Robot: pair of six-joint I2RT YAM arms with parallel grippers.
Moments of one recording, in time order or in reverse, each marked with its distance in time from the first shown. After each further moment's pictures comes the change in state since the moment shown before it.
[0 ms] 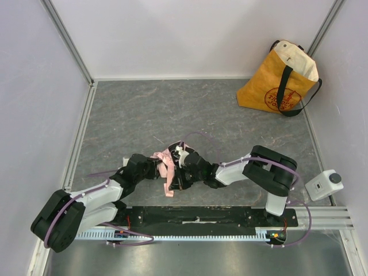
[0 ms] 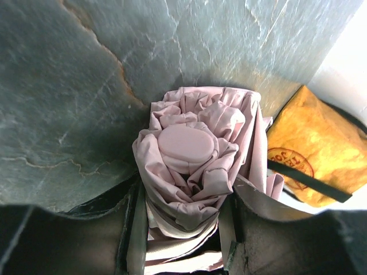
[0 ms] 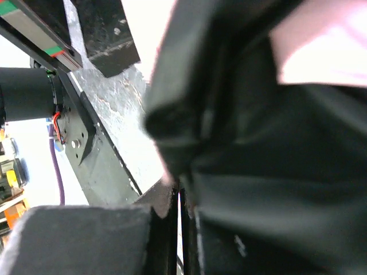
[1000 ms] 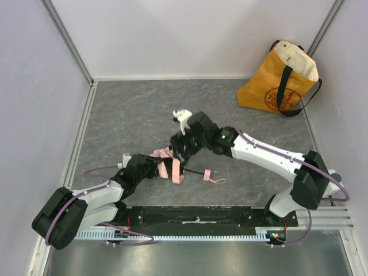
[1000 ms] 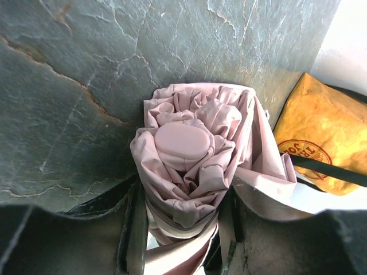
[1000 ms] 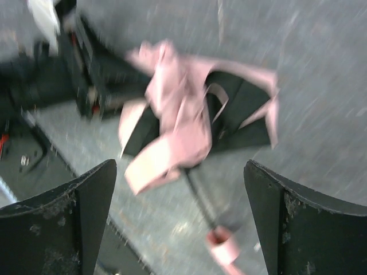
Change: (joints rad) left arm -0.002 0.039 -0.029 0.124 -0.064 0.138; right arm -0.118 -0.296 0.485 -0.934 0.249 -0.557
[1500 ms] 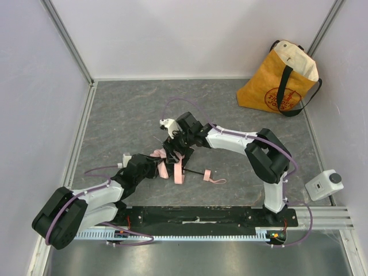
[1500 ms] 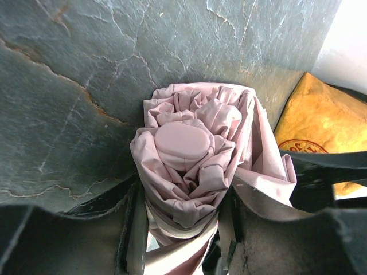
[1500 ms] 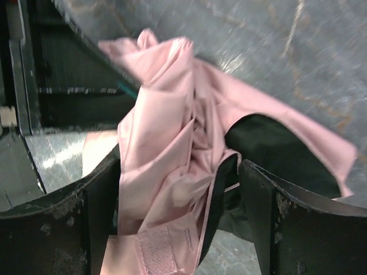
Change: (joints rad) left arm -0.002 0.002 0.000 0.003 0.001 0.009; right arm -0.133 0.445 0.187 0.177 -0.389 -0.262
